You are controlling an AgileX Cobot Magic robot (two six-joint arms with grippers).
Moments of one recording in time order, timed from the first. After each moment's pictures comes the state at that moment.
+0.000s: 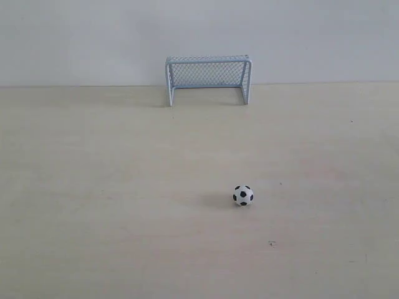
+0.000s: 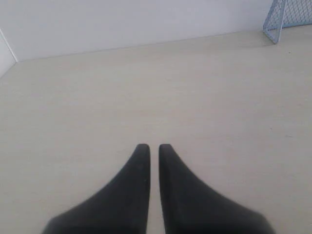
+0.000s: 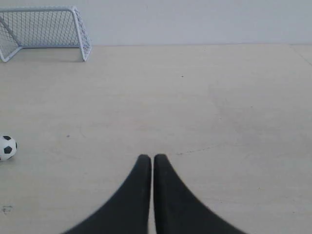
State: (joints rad) left arm 0.00 0.05 0.00 0.28 0.34 -0.16; right arm 0.03 0.01 0.00 0.04 0.35 -0.02
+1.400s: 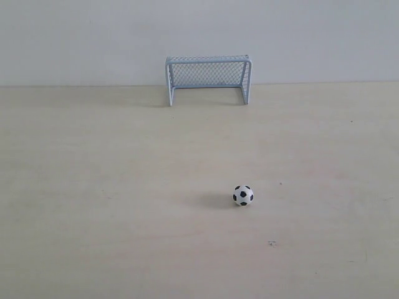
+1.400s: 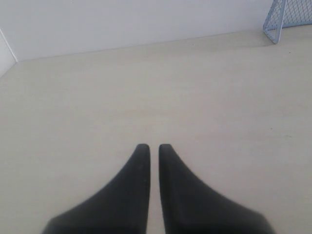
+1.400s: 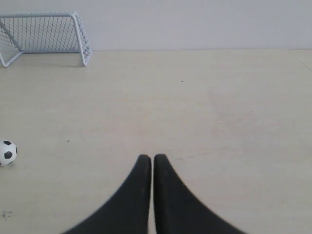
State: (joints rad) left arm 0.00 0.05 0.00 0.28 0.34 -0.16; right arm 0.03 0.01 0.00 0.04 0.34 -0.02
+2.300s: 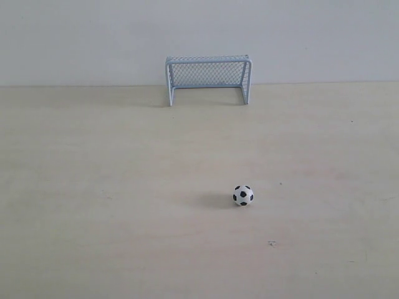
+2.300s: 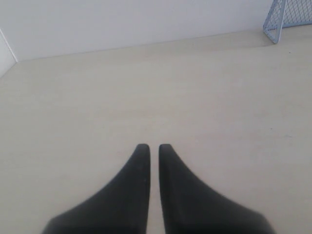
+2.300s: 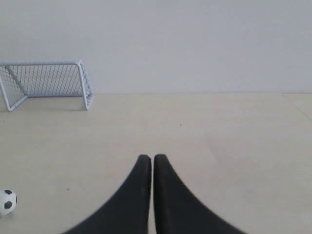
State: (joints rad) left arm 0.00 0.05 0.00 0.28 0.34 -0.16; right arm 0.03 0.01 0.00 0.04 0.18 -0.02
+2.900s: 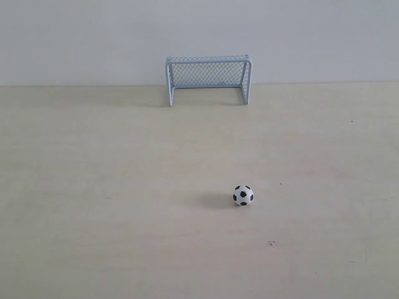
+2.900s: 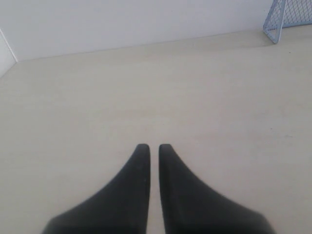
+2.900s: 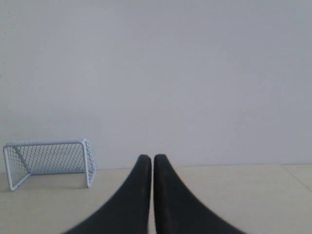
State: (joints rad) left arm 0.00 0.05 0.00 0.28 0.34 -0.16; right arm 0.03 0.01 0.00 0.04 -0.09 0.00
